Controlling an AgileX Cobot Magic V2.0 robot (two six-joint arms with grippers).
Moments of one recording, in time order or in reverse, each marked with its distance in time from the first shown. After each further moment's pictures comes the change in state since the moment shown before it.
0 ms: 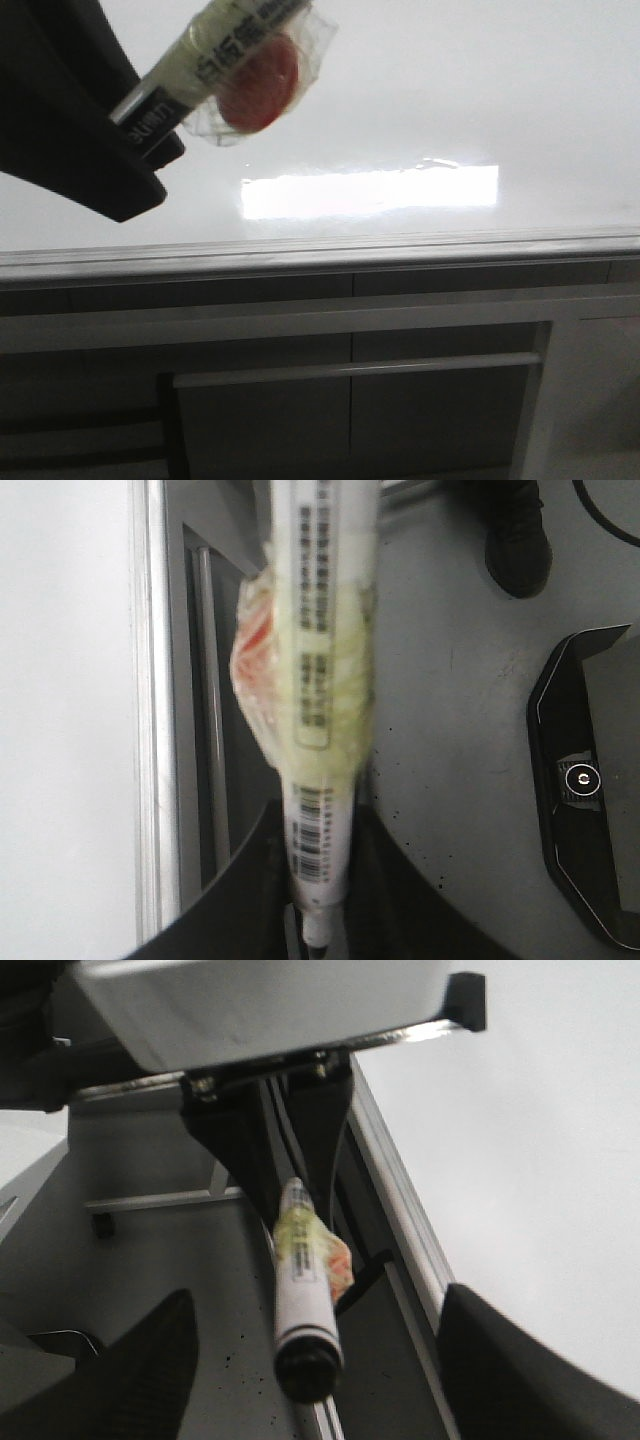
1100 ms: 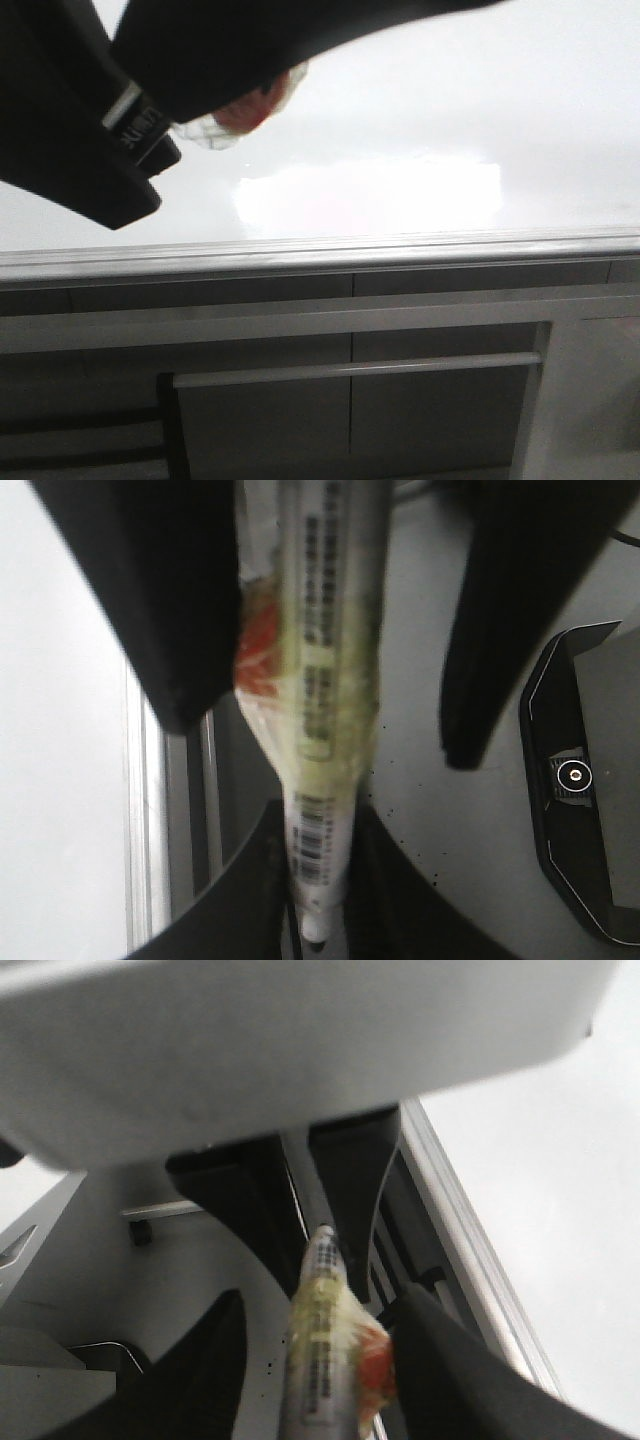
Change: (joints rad) left arm -0.002 -0.001 0.000 -0.002 0.012 0.002; right arm 0.024 0.160 0.000 0.079 -0.121 -0.002
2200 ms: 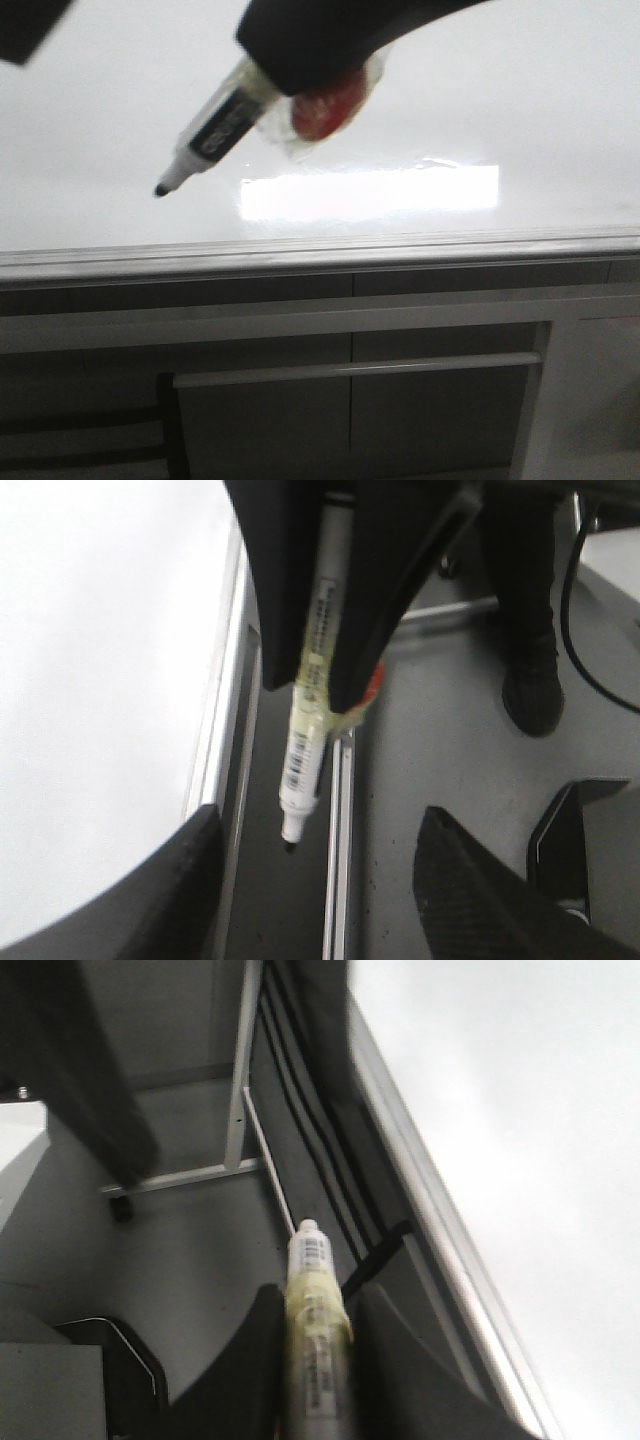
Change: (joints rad) left arm 0.000 -0.216 0.000 -0.080 -0.024 -0.138; right arm -0.122 -0.039 -0.007 -0.007 0.078 0.000
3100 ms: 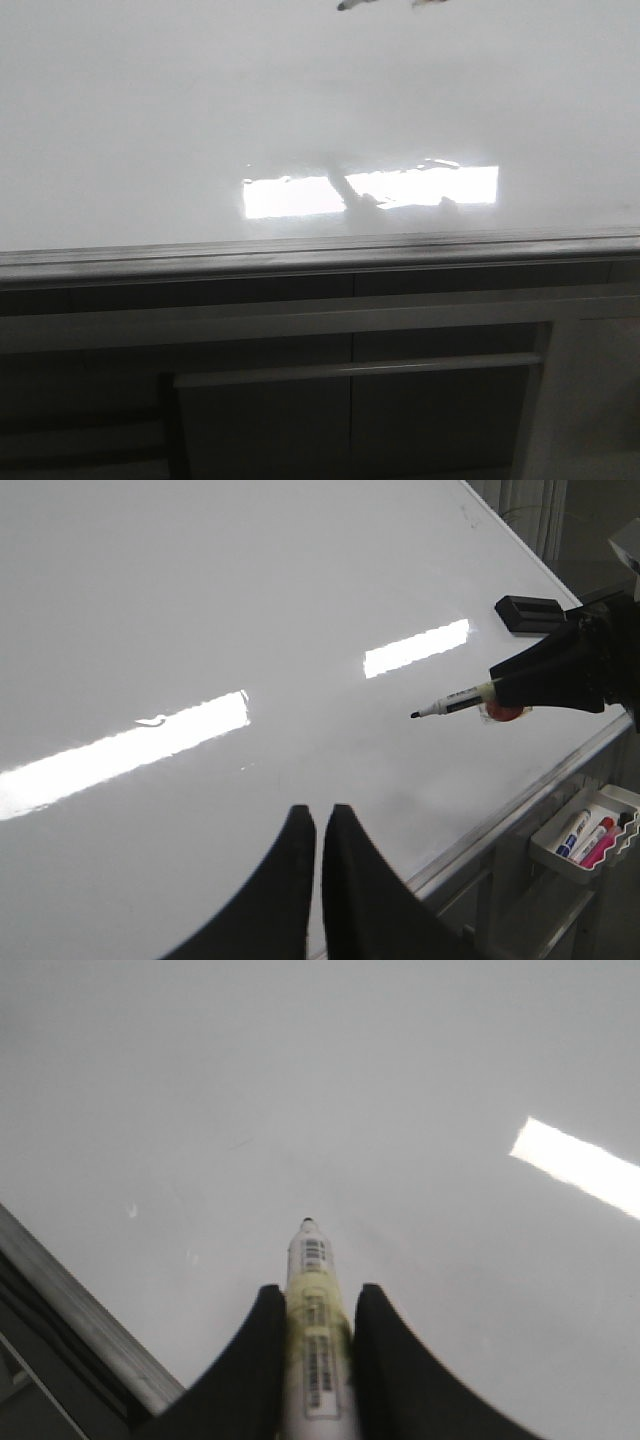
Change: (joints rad) left arm 0.000 -0.775 0.330 0.787 -0.144 -1.165; right arm -0.300 -0.028 0.172 0.064 -0.511 0.056
